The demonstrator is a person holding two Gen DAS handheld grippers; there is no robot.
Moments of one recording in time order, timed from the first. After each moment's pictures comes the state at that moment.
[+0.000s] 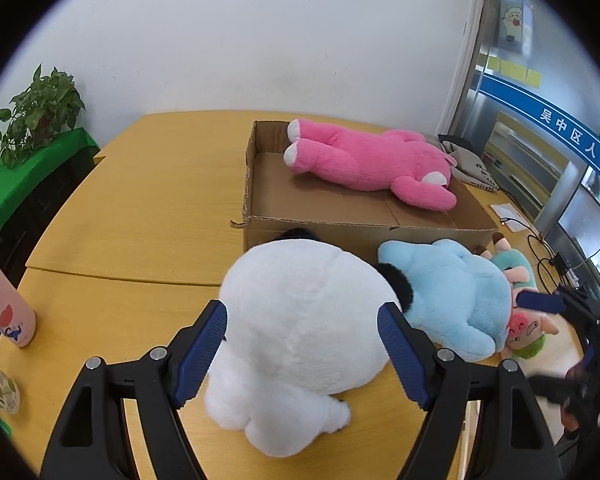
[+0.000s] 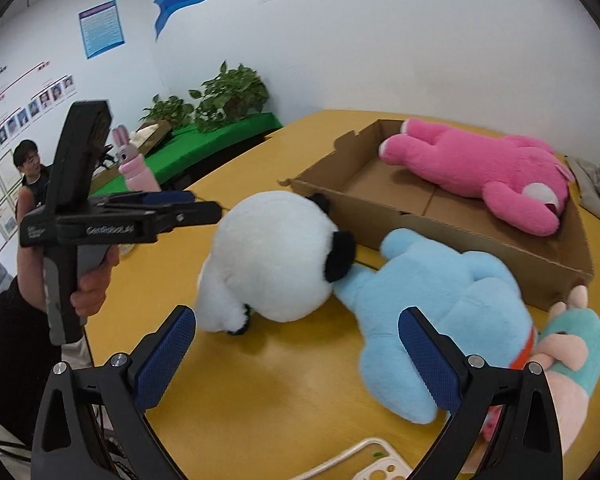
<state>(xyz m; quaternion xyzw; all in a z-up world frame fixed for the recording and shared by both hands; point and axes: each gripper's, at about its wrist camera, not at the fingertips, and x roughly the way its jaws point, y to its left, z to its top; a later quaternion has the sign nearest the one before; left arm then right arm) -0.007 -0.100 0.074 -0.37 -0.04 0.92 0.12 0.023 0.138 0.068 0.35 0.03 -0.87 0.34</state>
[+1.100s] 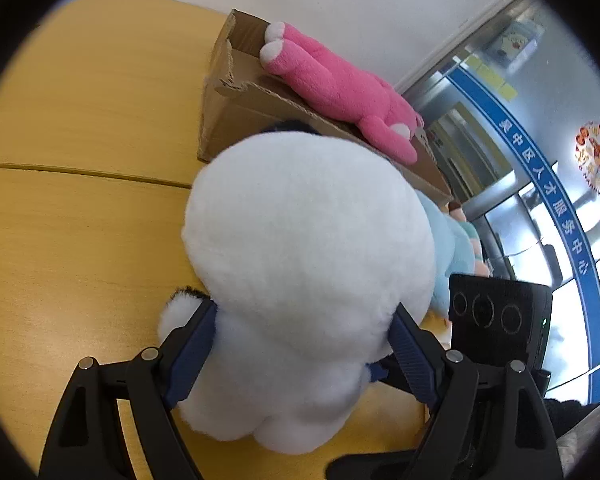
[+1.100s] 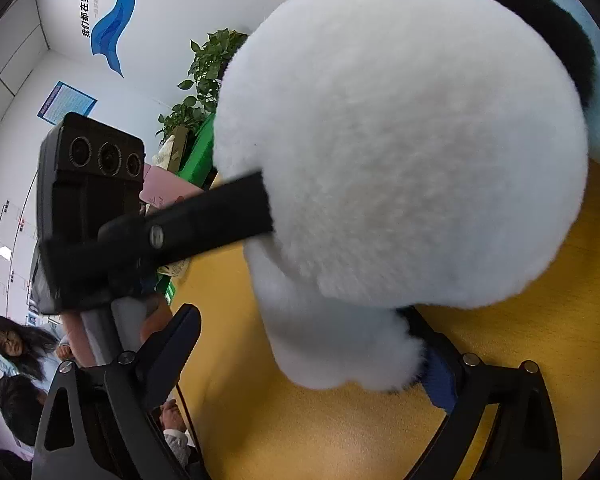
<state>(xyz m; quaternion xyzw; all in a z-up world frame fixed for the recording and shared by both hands) -0.043 -0.139 -0.021 -0.49 -0.16 0.81 0.28 -0.028 0.027 -0.061 0.50 -0.21 -0.74 0.39</state>
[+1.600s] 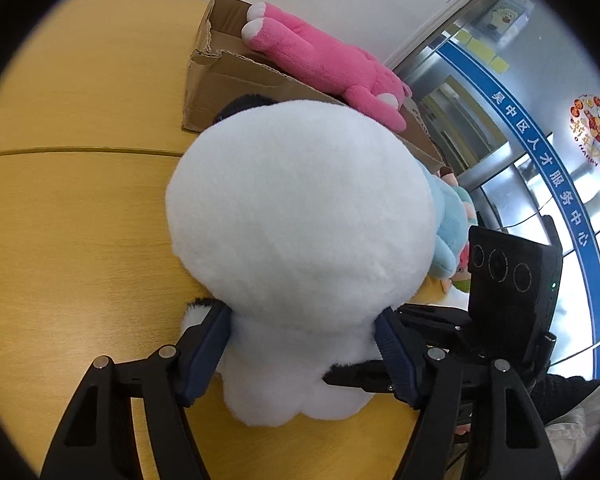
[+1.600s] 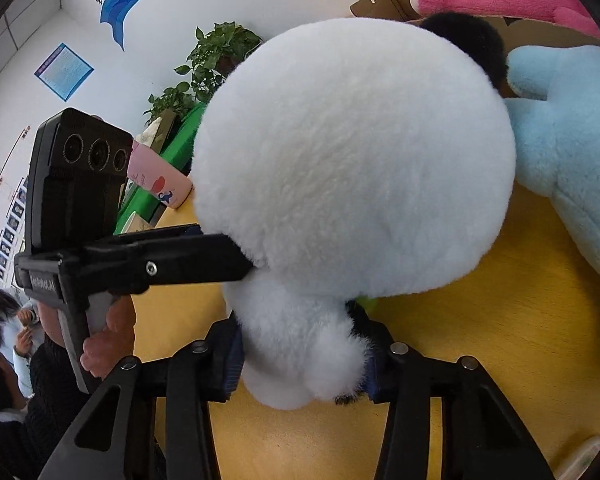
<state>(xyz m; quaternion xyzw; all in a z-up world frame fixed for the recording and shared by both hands) -0.024 -0.135 -0.023 -0.50 -0.16 0.80 0.30 -0.004 0.048 -0.047 0.49 -0.12 -0.78 0.38</state>
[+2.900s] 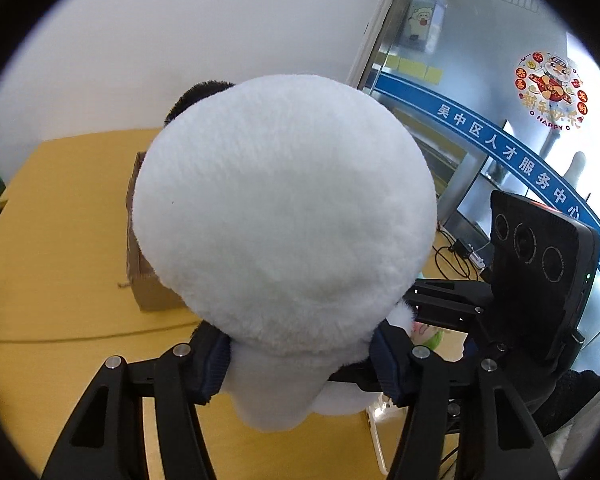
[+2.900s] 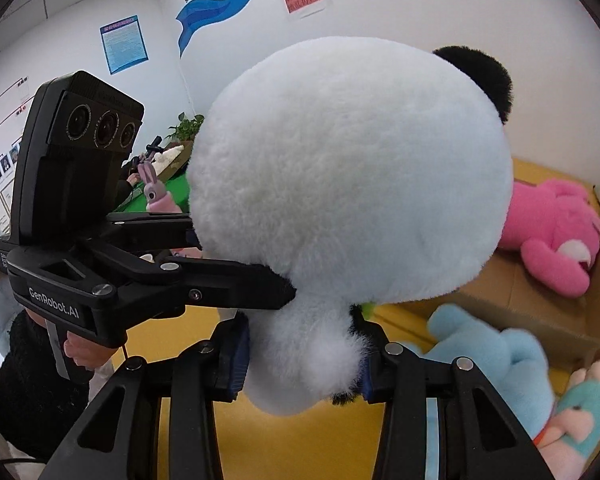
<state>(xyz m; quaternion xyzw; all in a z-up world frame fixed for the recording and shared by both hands) -0.023 -0.064 0.139 -0.35 -0.04 0.88 0.32 0.003 0.078 0.128 0.31 0.02 -0.87 0.38</state>
